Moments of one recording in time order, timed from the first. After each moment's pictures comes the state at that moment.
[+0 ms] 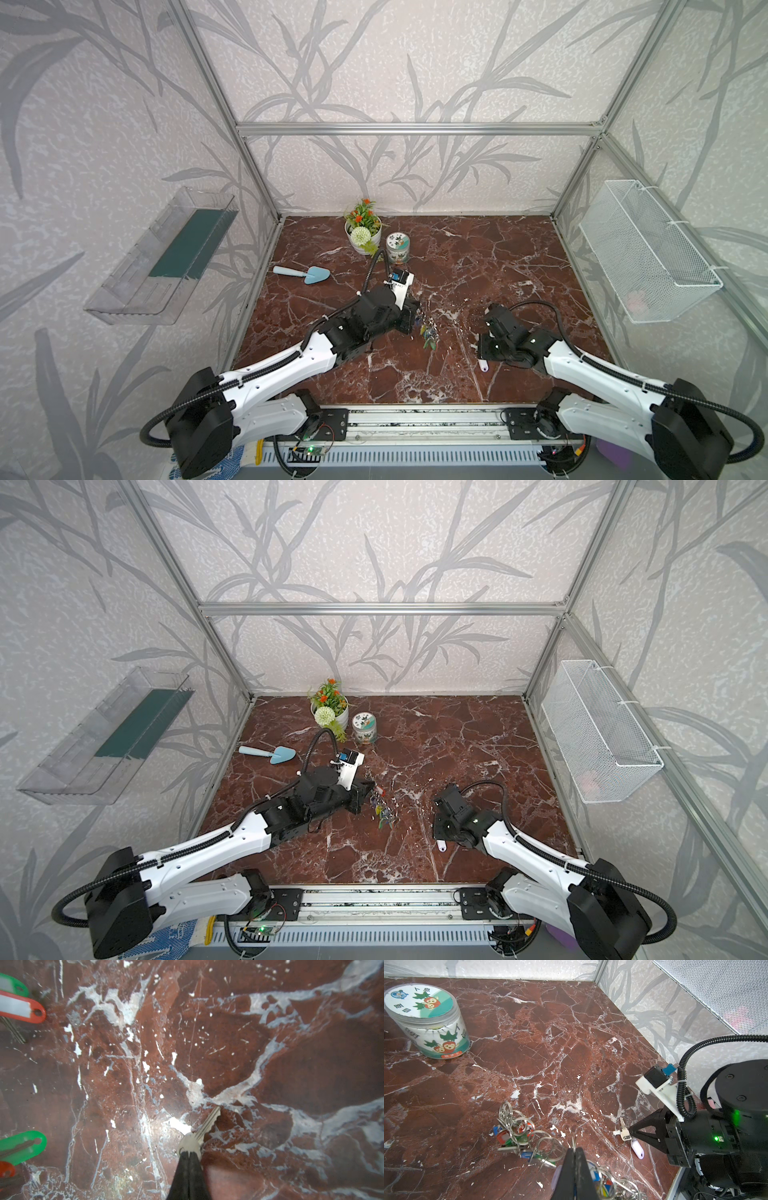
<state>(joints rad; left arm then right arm) -0.84 1.13 0.70 -0.05 -0.01 -0.41 0.66 1.06 0.46 -0.50 0.04 0.71</state>
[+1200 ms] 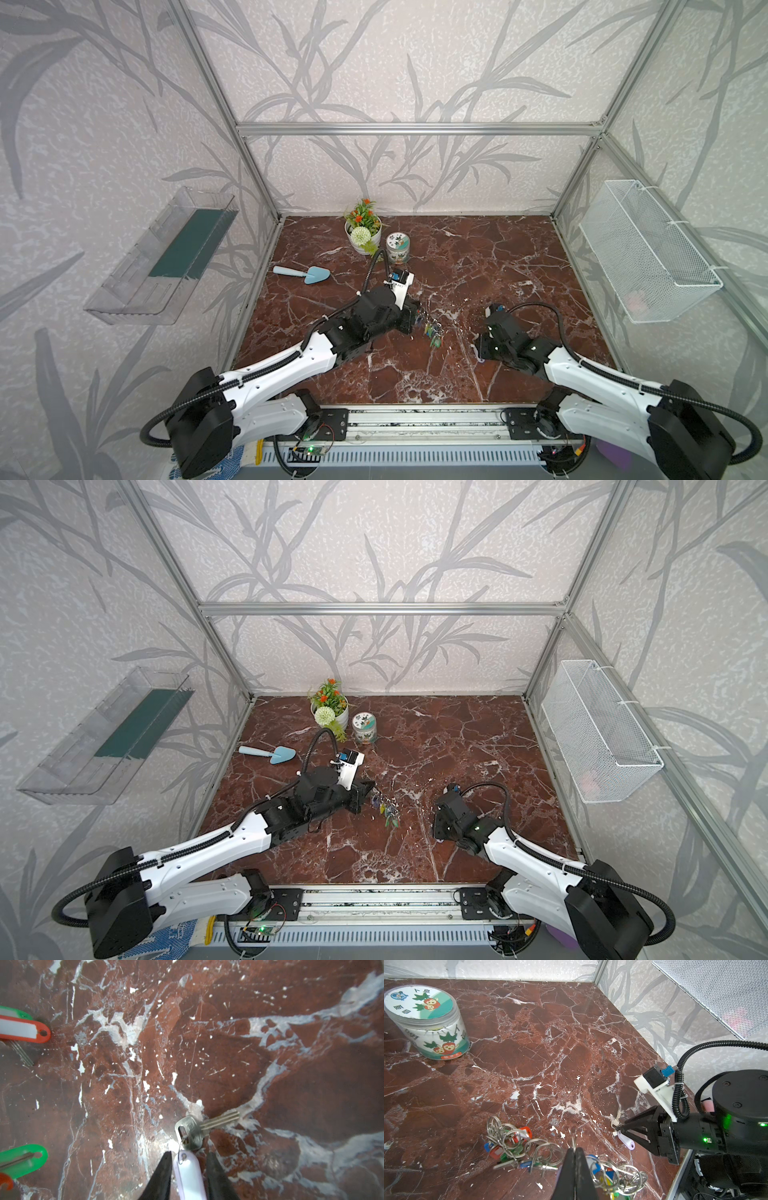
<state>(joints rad) -0.84 1.13 0.70 -0.04 -0.01 -0.41 0.64 1.04 0.40 -0.38 0.07 0.70</state>
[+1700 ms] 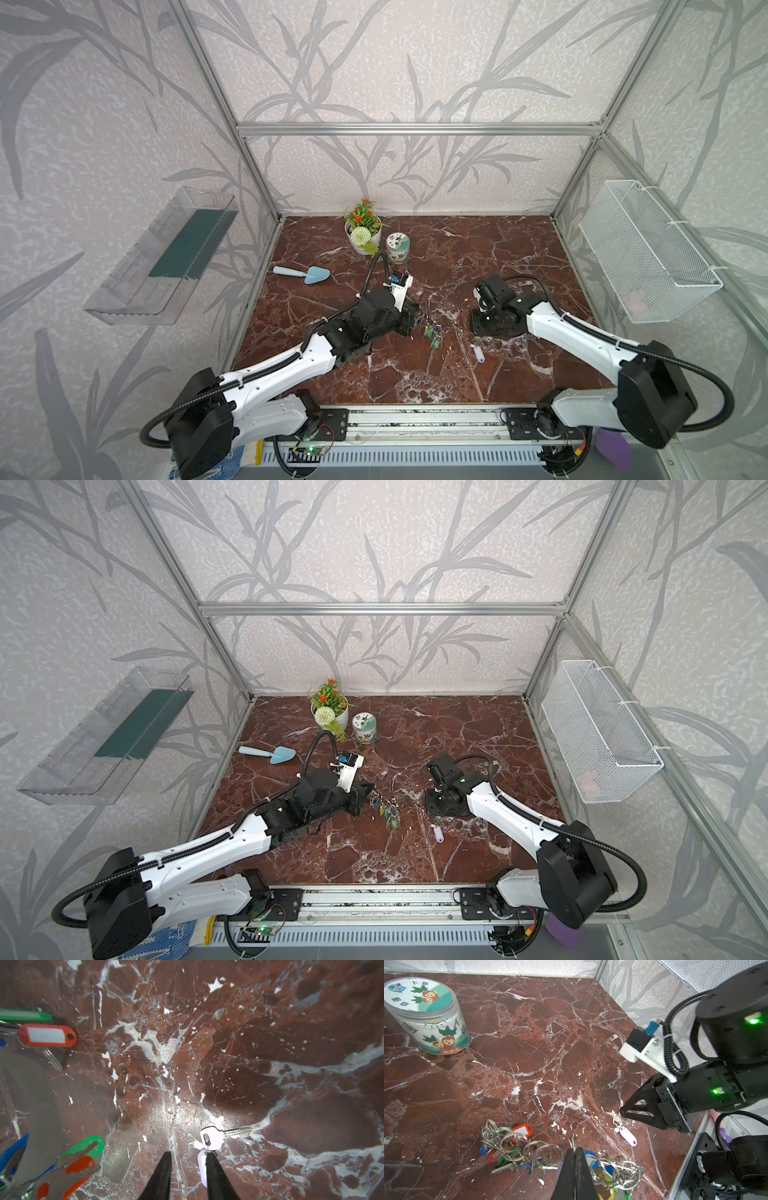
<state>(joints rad) -0.84 1.12 0.67 -0.03 -0.01 -0.41 0.54 1.39 0.85 -0.73 -0.09 0.51</state>
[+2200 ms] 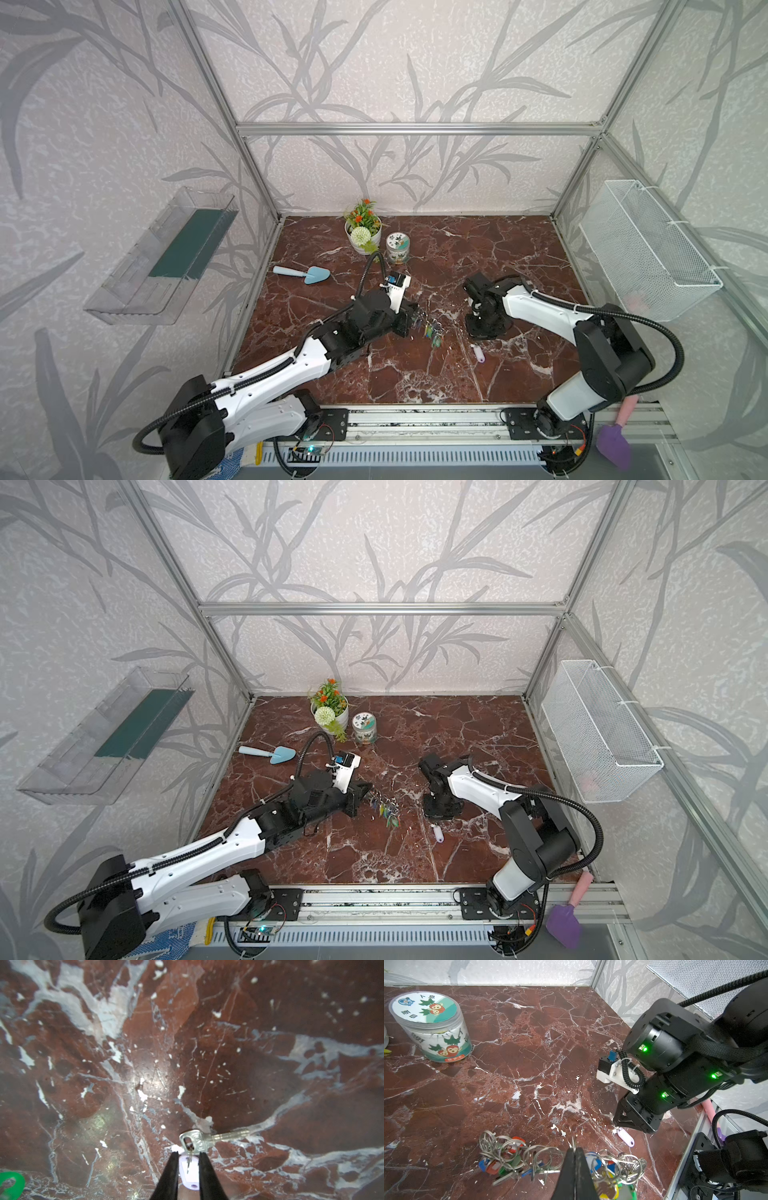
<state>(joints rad) -0.84 1.08 0.66 -0.03 -0.01 -0.39 0.54 1.60 0.93 -0.86 -0.09 0.46</state>
